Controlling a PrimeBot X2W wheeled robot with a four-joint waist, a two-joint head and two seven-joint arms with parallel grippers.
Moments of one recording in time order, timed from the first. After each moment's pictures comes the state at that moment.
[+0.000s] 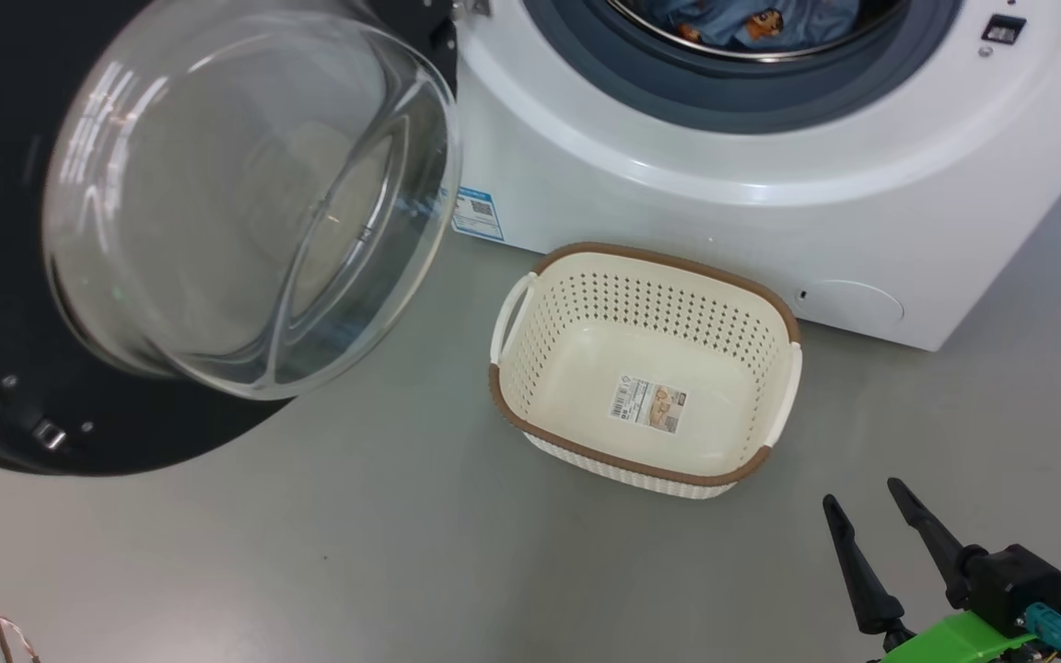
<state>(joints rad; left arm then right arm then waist) -0.55 0.29 0.53 0.63 -1.68 -0.11 0.18 0.01 -0.18 0.05 0.20 0.19 0.13 -0.26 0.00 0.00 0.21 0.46</state>
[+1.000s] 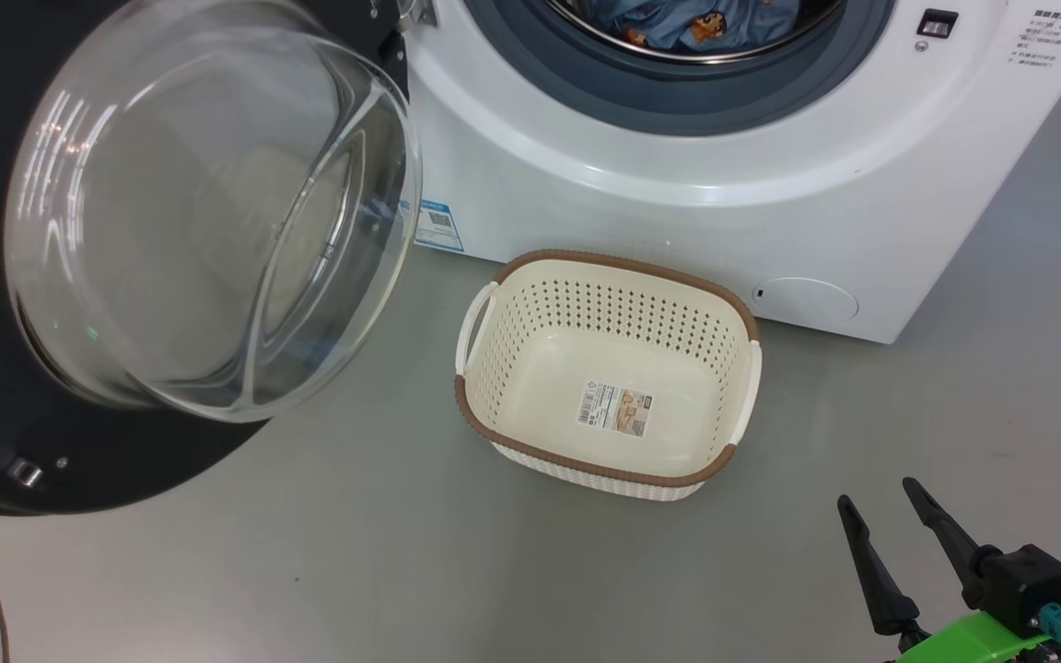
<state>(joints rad) -0.51 0.30 0.51 0.65 -1.73 -0.12 0.52 0.00 -0.21 0.04 0.20 0.19 0.13 -0.26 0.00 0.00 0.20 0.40</state>
